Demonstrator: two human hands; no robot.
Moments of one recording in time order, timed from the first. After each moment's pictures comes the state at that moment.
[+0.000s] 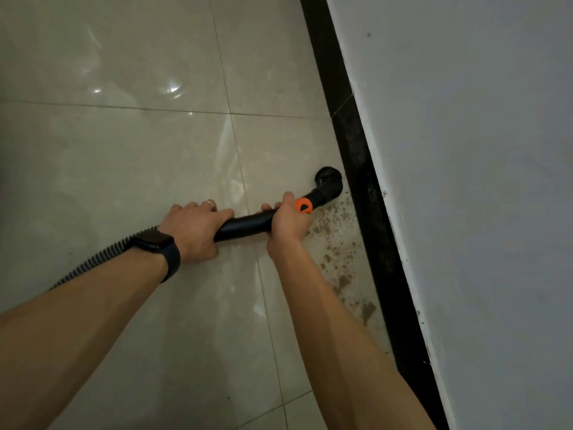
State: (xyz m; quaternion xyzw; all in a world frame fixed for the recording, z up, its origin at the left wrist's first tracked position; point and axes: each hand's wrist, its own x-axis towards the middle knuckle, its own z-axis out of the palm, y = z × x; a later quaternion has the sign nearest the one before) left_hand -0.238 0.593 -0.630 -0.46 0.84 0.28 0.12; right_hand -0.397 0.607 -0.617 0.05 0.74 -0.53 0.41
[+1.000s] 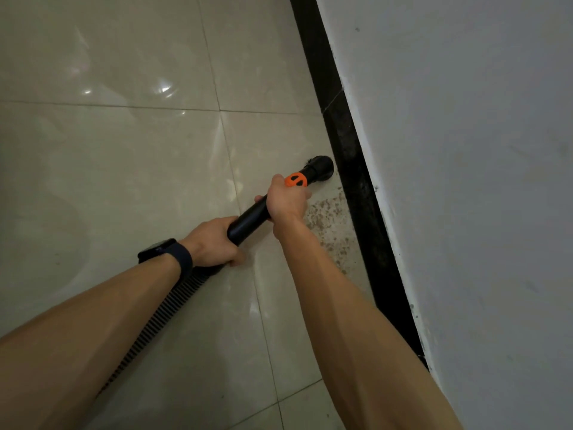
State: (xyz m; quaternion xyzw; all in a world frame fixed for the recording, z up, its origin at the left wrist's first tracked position) left_hand -0.277 0.611 -0.626 -0.51 0.62 0.59 0.04; right_hand -0.418 0.586 -0.599 -0.11 0.82 -0.37 0.43
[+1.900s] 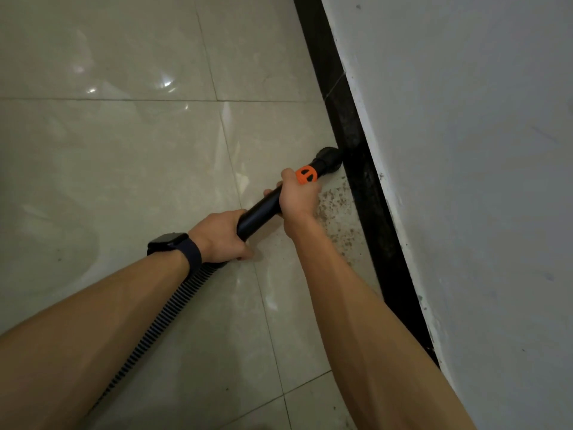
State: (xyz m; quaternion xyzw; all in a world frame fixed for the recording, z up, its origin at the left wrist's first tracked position) left_hand -0.289 0.617 -0.624 -0.49 0.69 0.54 0.04; right_hand -0.437 0.601 -0.601 -0.07 0.76 -0.47 0.44
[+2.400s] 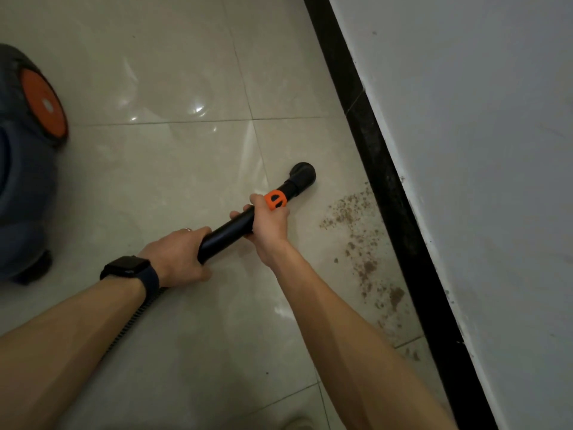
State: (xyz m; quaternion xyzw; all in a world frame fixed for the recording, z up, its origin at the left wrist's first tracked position) left_hand -0.156 0.643 -0.616 -0.51 0.76 0.38 0.12; right_hand -0.326 0.640 -0.593 -0.05 0.67 -0.46 0.58
